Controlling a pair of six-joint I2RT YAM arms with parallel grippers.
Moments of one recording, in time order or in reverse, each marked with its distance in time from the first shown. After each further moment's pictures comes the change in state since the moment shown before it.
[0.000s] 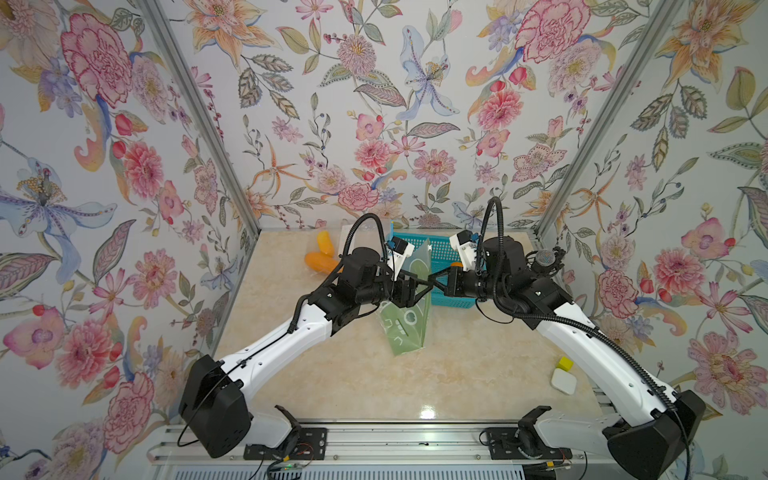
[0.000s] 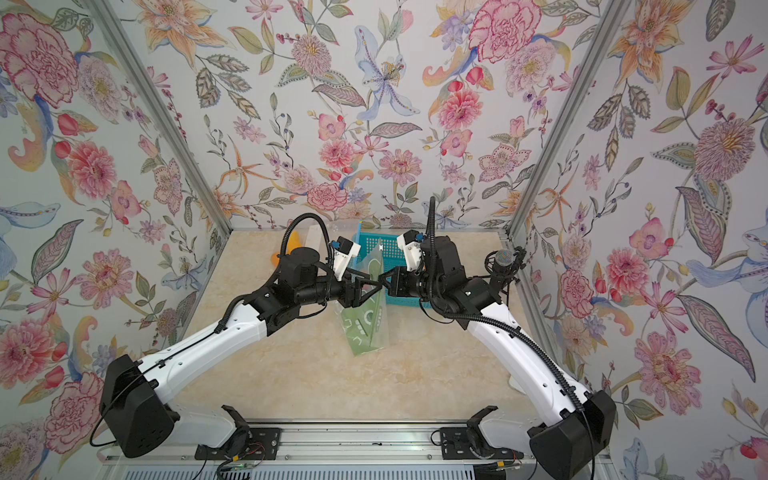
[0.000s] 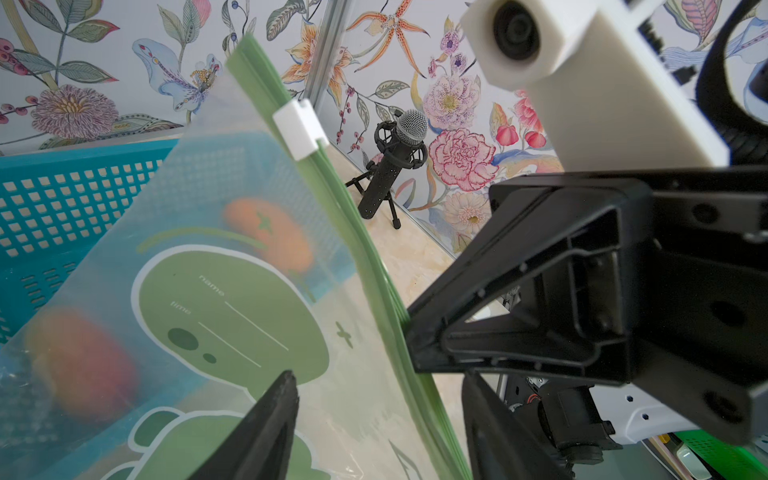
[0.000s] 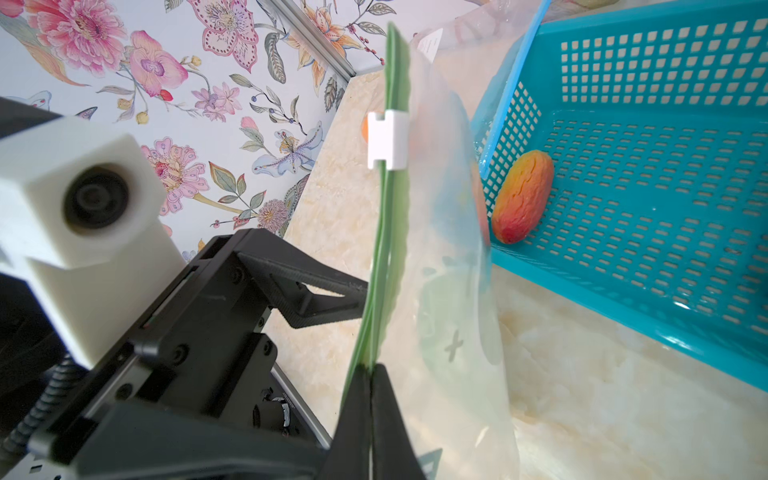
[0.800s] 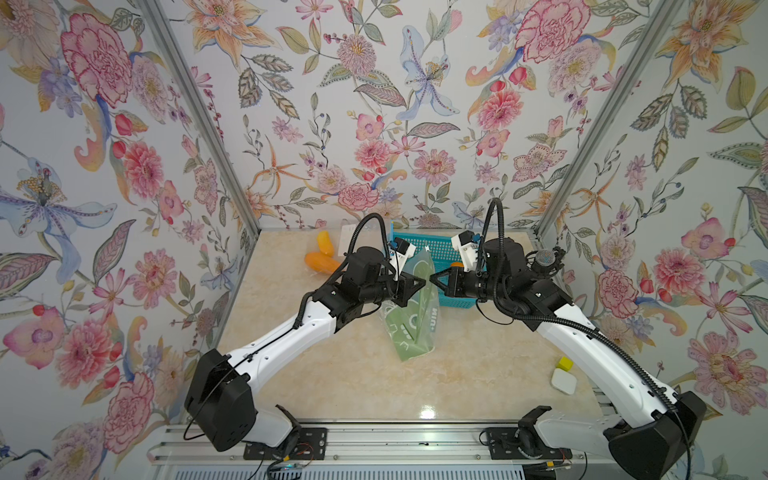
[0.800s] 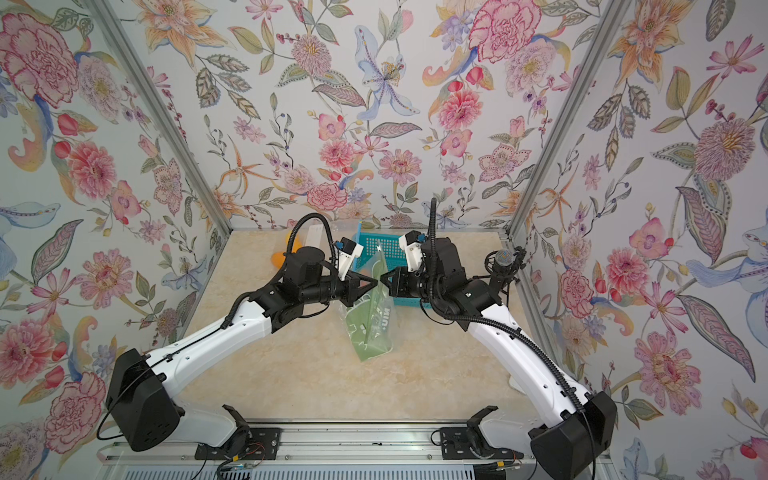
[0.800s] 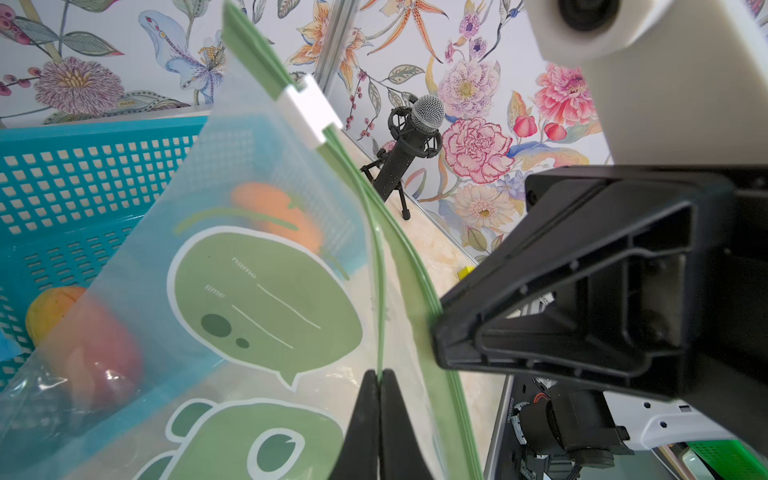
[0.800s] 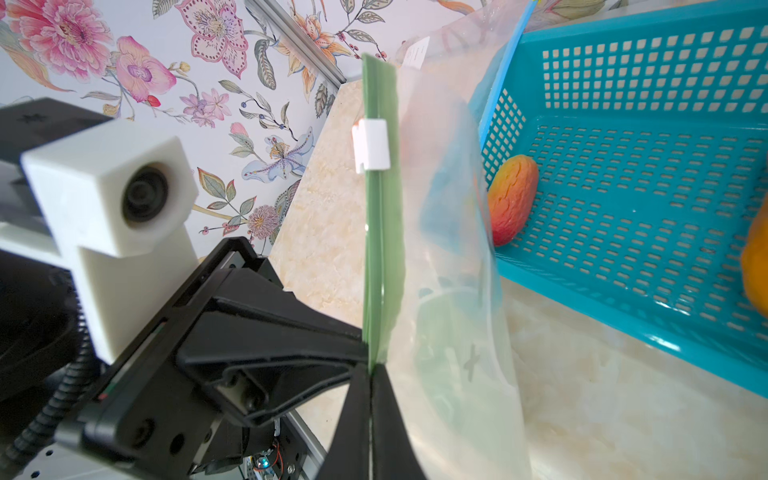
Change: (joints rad) left arm 0.007 0.032 0.030 -0.060 -0.038 0.010; right arm -0.003 -0.016 -0.024 0.008 0.037 -0.008
